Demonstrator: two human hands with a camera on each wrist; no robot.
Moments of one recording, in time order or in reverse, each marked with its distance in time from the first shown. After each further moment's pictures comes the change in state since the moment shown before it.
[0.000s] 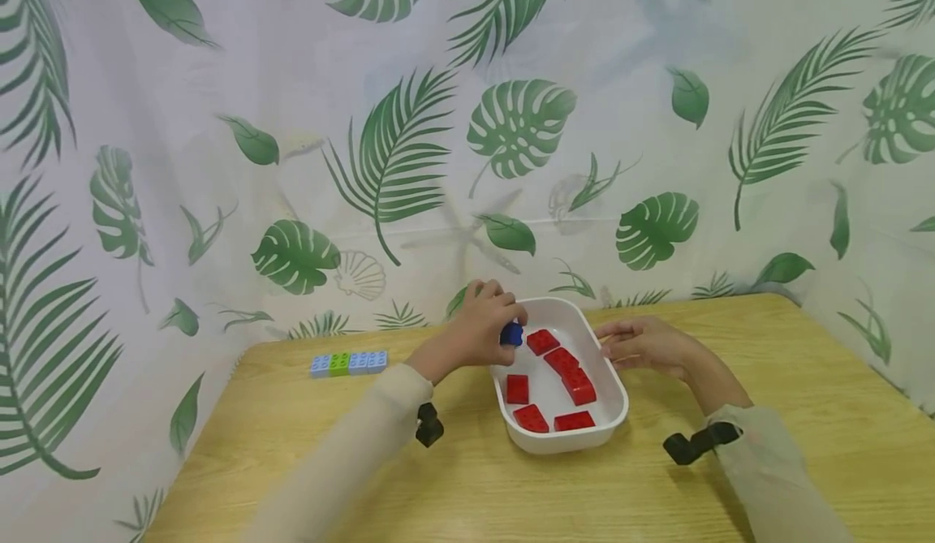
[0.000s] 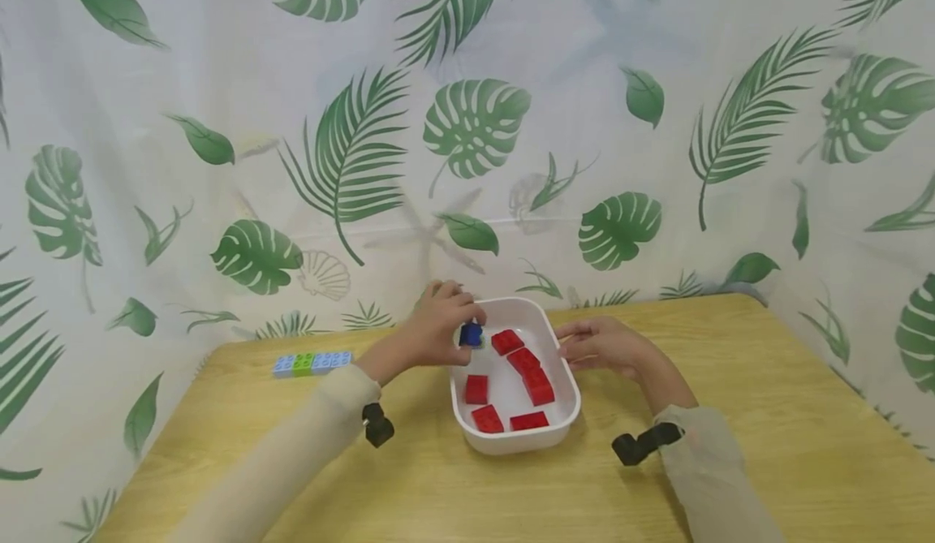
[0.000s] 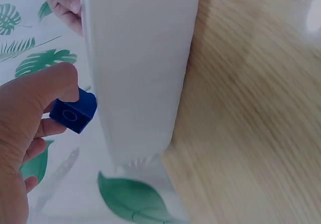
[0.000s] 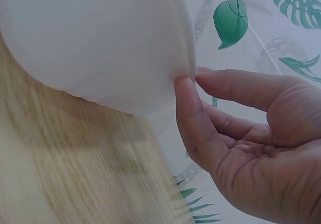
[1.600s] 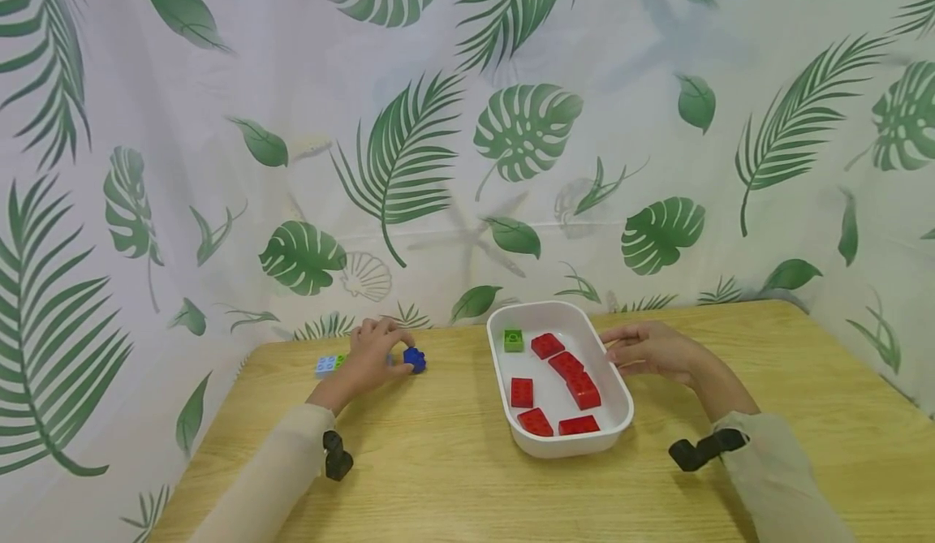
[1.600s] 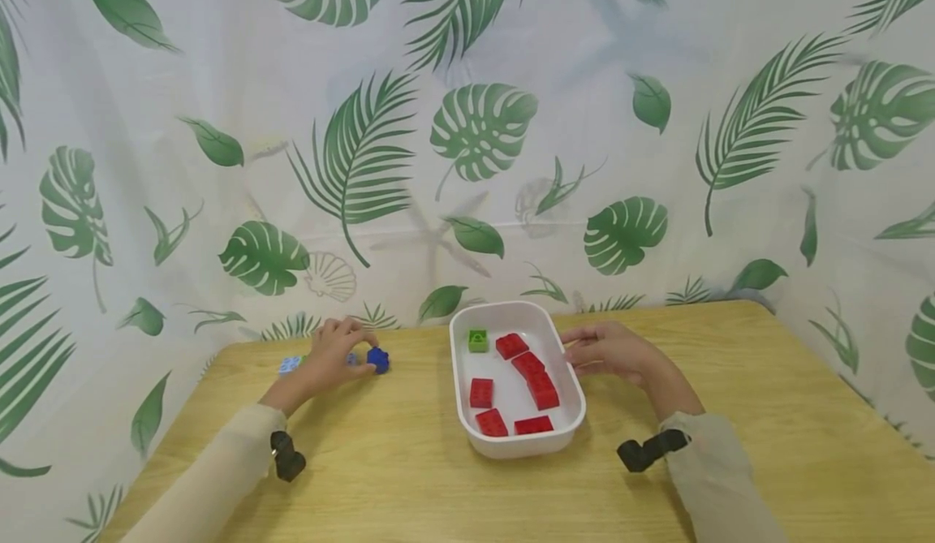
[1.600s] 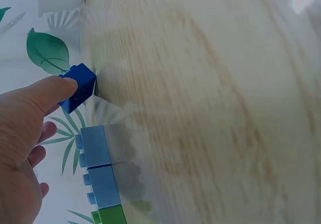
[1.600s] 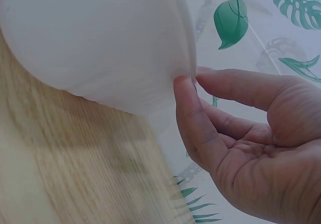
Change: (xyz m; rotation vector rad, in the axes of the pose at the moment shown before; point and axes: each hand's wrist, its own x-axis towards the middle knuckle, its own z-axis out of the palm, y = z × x) left_hand -0.135 -0.096 0.029 -0.286 0.013 -0.409; right_hand 0.000 -0.001 0.002 -0.017 0.018 0.004
